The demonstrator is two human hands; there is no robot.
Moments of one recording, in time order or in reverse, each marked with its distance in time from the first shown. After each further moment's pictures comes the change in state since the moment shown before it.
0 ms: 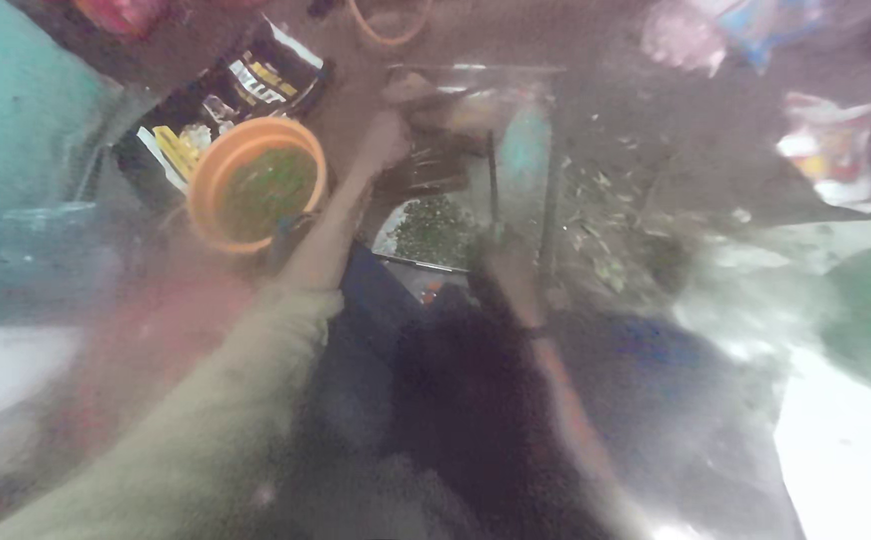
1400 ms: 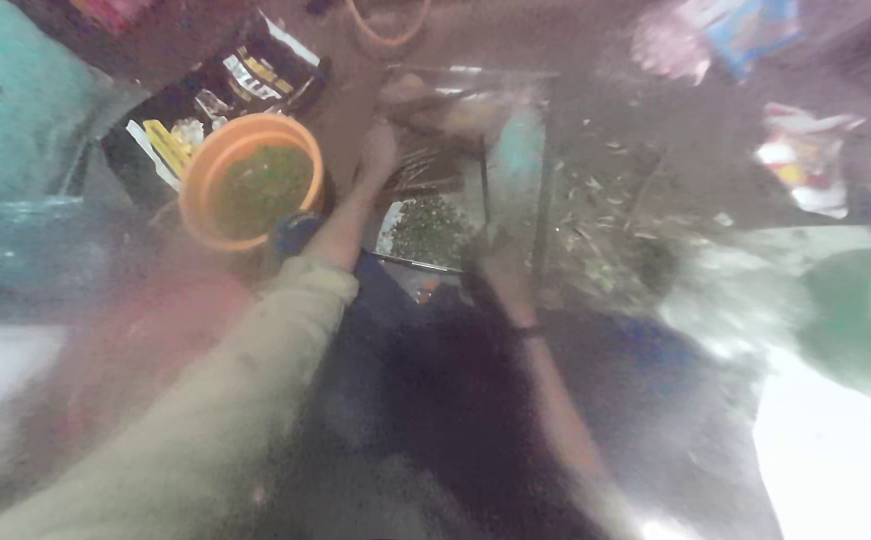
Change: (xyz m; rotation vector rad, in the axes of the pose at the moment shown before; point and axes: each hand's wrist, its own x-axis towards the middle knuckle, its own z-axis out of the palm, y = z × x) left_hand 0.033 -0.031 0.057 -0.008 0.136 -0.220; right_hand -0.002 0.003 0.004 0.016 -0.011 -0.003
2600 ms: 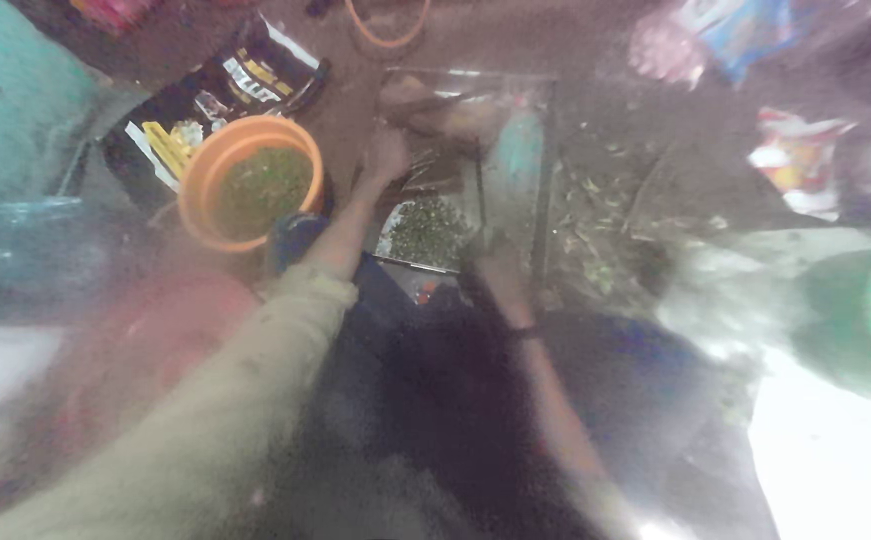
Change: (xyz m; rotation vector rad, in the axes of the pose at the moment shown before) left_hand -0.003 0.008 0.003 0.015 -0.062 0.133; right_hand 0.002 0.001 0.004 -0.003 -0.015 -0.024
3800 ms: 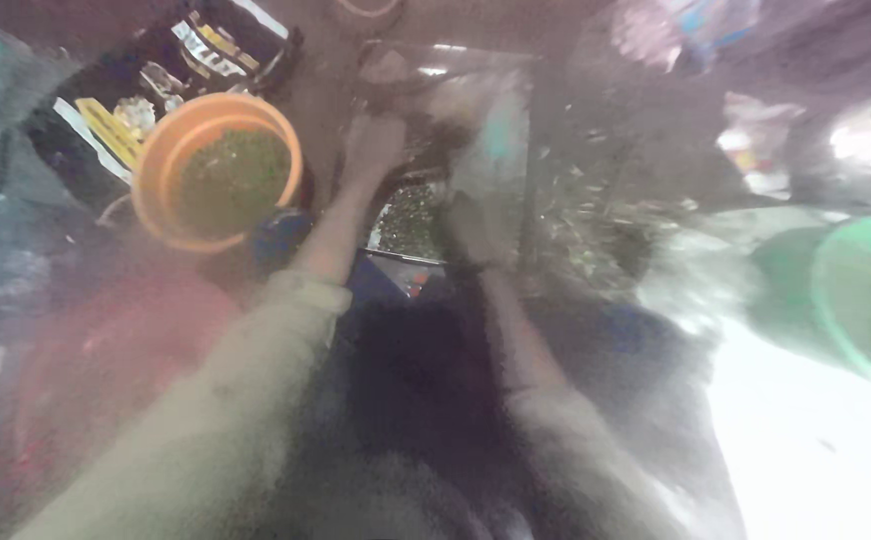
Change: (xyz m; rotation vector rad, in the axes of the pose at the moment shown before) left_hand 0.000 0.008 0.008 0.188 -0.083 0.097; right_hand 0.069 -0.036 0.041 -0.361 -0.073 0.035
